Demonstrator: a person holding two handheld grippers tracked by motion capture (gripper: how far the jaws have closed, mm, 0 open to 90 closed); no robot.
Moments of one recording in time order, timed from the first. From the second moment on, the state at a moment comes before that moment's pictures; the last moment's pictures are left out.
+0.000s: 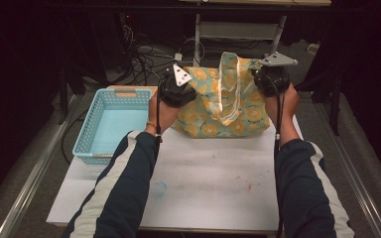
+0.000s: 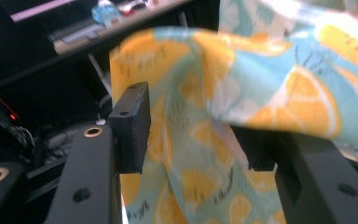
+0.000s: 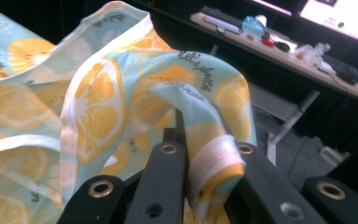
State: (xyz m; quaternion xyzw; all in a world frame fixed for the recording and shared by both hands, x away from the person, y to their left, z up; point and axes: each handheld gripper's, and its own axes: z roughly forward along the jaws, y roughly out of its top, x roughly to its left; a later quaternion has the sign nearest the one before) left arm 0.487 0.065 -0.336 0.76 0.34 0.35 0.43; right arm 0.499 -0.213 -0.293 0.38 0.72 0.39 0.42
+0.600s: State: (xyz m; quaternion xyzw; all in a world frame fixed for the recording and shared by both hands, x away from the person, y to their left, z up) left arm 0.490 0.064 -0.370 0.81 0.31 0.31 0.38; right arm 0.517 -0.237 -0.294 0.41 0.71 0.34 0.45
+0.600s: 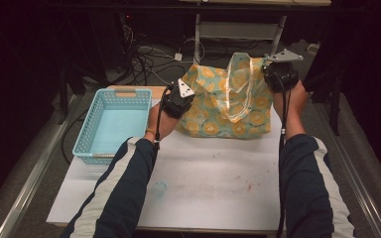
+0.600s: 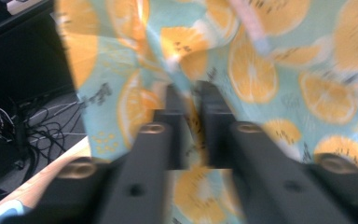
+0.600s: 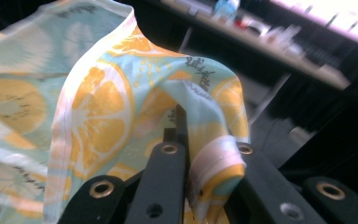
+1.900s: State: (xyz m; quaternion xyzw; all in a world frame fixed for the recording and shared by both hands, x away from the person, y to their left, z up) left arm 0.443 0.083 -0.374 0.79 0.29 0.35 0.42; right arm 0.451 -0.221 -0.309 0.36 0.73 0.44 0.38
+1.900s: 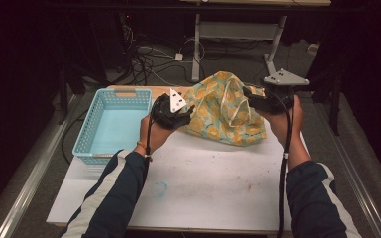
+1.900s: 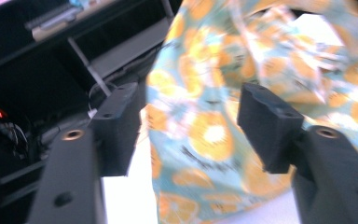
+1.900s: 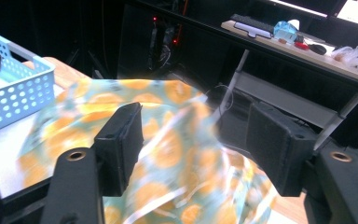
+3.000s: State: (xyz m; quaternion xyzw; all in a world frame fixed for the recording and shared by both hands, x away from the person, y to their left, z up) left arm 0.378 0.167 -0.408 0.78 0.26 0.36 0.44; right arm 0.383 -0.221 -0.395 0.34 0.73 0.48 0.35
